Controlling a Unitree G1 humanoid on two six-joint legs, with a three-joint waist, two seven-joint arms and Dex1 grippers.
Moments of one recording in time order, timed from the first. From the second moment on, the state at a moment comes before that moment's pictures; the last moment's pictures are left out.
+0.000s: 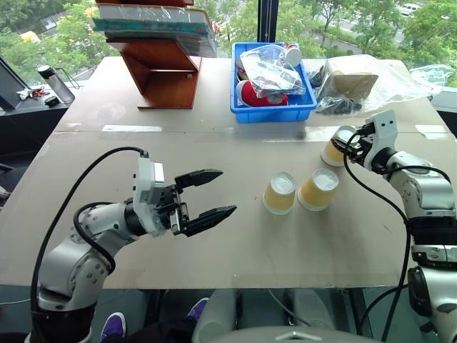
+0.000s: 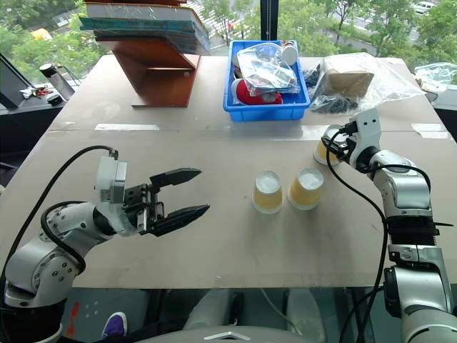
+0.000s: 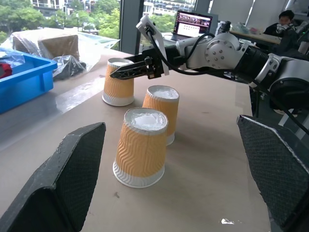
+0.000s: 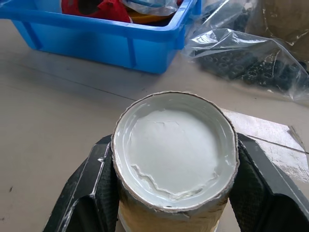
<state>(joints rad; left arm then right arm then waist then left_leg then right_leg) -0.02 0.66 0.22 -0.54 -0.81 0.48 -0.99 -0.58 -0.53 -0.11 0.21 0.30 0.52 0.55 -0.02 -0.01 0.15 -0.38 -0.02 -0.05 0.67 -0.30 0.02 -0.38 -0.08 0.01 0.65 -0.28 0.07</state>
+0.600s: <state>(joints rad) -0.02 0.64 0.18 -0.52 -0.79 0.47 -0.97 -0.62 -0.86 -0.15 -0.50 0.78 1.07 0.75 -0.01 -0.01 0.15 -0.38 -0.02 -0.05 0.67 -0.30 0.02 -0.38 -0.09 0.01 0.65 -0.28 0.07</state>
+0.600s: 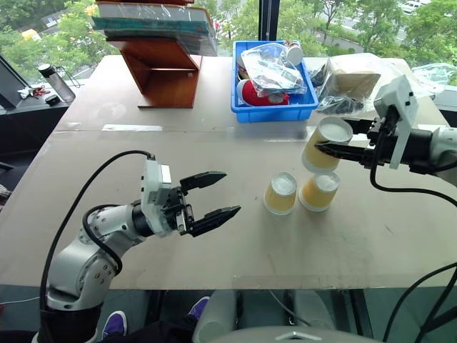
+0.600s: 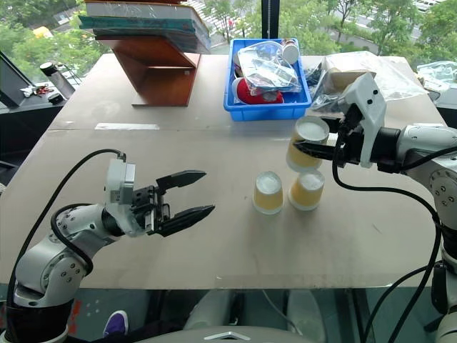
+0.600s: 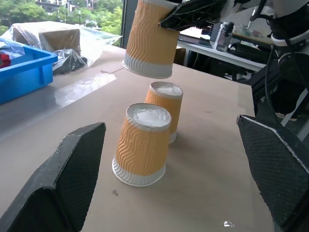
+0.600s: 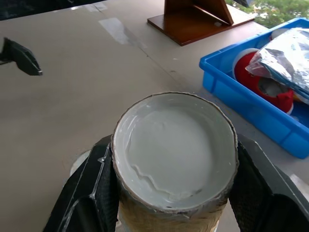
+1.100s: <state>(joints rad) -0.02 0.64 0.17 -0.52 -0.78 0.47 -0.98 -0.52 -0.86 -0.11 -0.57 0.82 1.06 0.72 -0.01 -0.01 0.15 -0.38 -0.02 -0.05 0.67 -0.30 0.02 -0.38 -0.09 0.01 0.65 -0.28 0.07</state>
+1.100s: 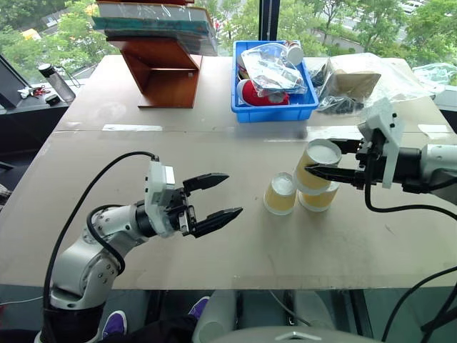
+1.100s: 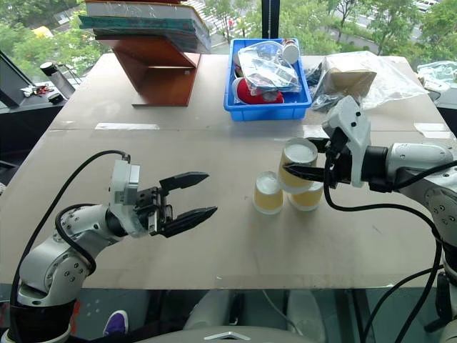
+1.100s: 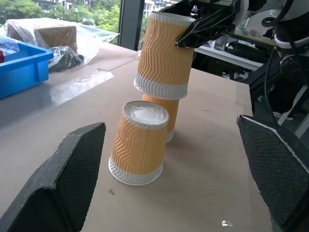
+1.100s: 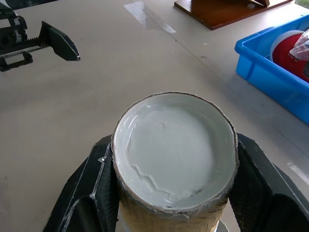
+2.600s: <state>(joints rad) 0.23 0.71 0.21 -0.48 -0.70 0.45 -0.96 0.31 -0.82 -0.69 -0.56 0.71 0.52 1.14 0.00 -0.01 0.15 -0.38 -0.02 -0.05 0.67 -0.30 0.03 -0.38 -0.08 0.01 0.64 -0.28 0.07</state>
